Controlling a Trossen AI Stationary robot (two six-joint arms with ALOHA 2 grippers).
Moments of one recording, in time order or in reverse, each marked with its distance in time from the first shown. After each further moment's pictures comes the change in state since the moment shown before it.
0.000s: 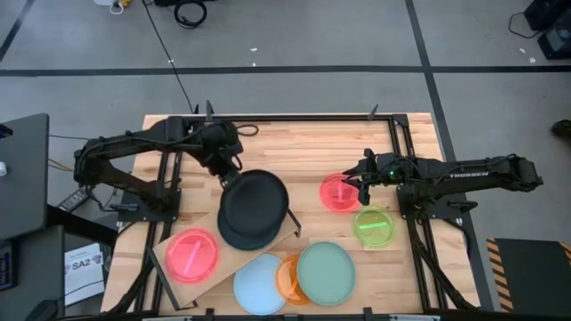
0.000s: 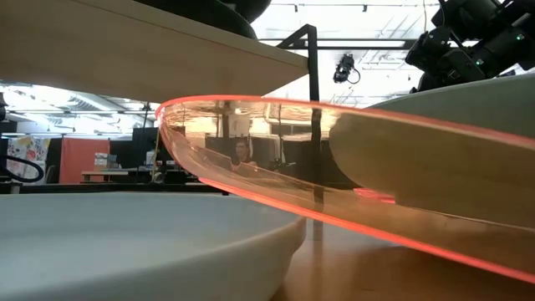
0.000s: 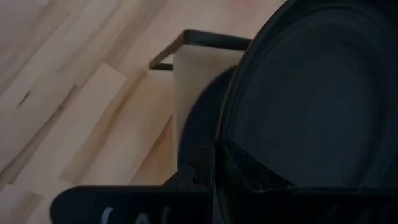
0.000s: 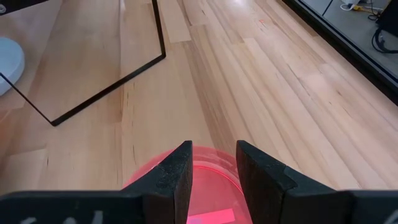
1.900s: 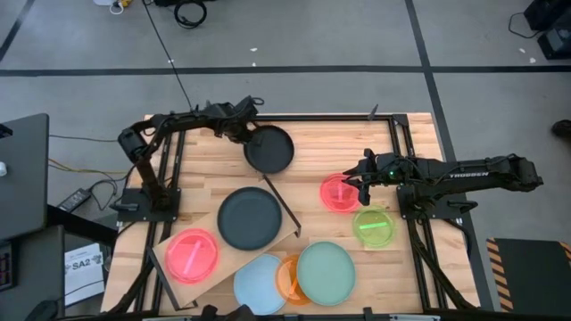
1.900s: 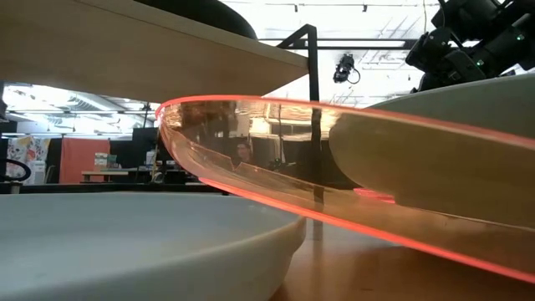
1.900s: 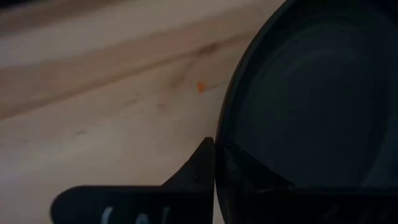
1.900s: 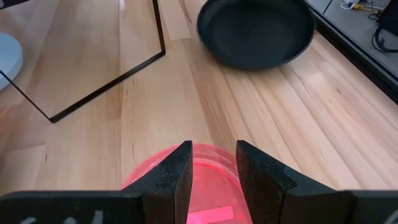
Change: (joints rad) left arm 0.480 0.457 -0.231 0.527 -0.271 -0.079; right arm 0.000 0.000 0.000 -0.008 0.000 -0.004
